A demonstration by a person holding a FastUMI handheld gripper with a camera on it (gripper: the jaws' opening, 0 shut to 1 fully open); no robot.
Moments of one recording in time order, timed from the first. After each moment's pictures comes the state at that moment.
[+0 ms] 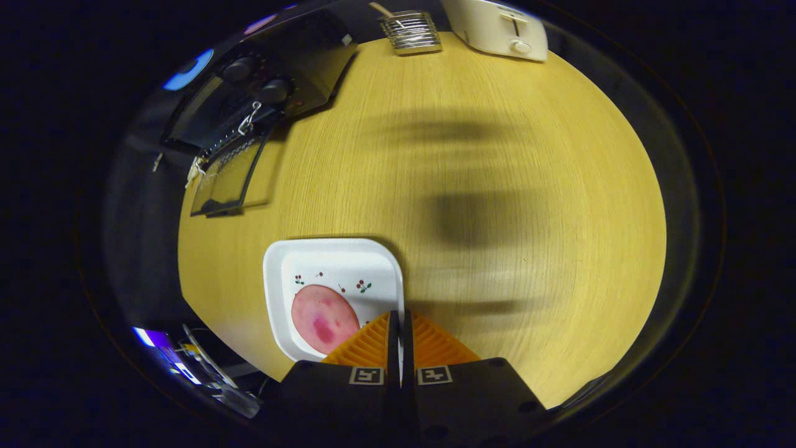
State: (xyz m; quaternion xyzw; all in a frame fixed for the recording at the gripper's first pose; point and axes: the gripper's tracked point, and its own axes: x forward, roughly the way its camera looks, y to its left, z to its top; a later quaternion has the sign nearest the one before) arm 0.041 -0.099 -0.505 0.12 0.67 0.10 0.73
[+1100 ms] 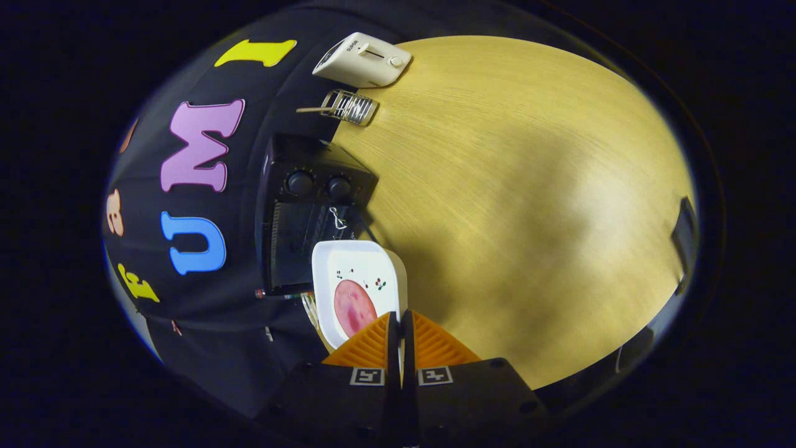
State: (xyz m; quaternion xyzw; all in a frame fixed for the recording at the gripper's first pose) arm 0.045 0.048 -0.395 0.52 0.47 -0.07 0.70
